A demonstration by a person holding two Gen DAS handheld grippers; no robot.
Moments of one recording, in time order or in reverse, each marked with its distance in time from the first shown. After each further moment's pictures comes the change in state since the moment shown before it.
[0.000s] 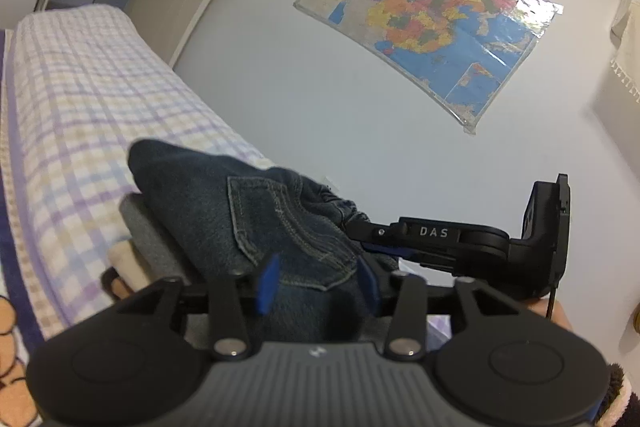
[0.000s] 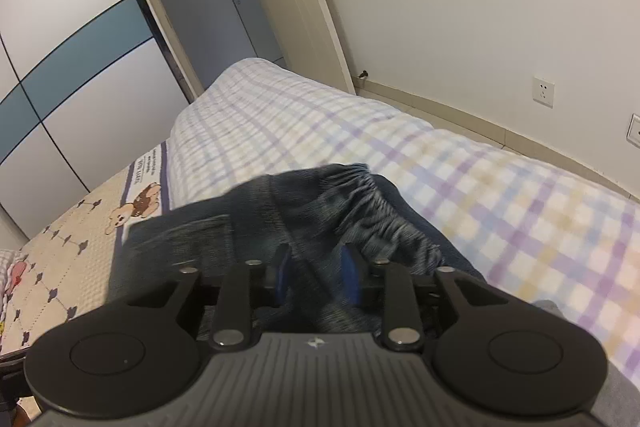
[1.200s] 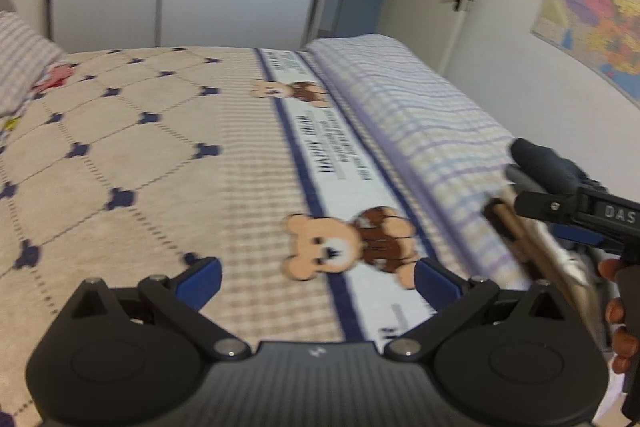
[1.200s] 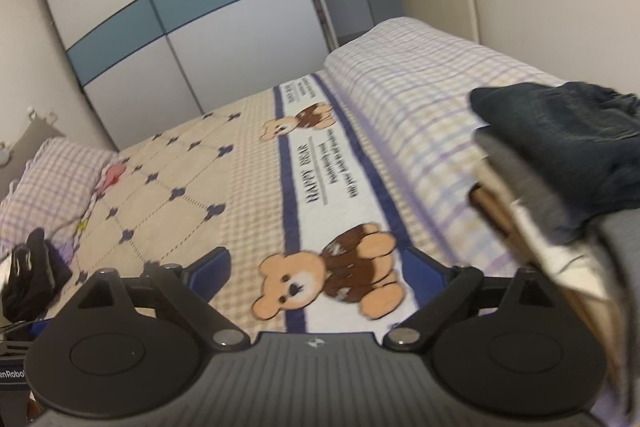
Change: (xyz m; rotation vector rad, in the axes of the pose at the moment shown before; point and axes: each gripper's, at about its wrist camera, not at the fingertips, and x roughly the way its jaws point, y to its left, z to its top) left arm -0.336 0.078 -0.083 -0.093 -0.031 0.800; right arm -0.079 0.285 -0.155 -0.213 0.104 0.229
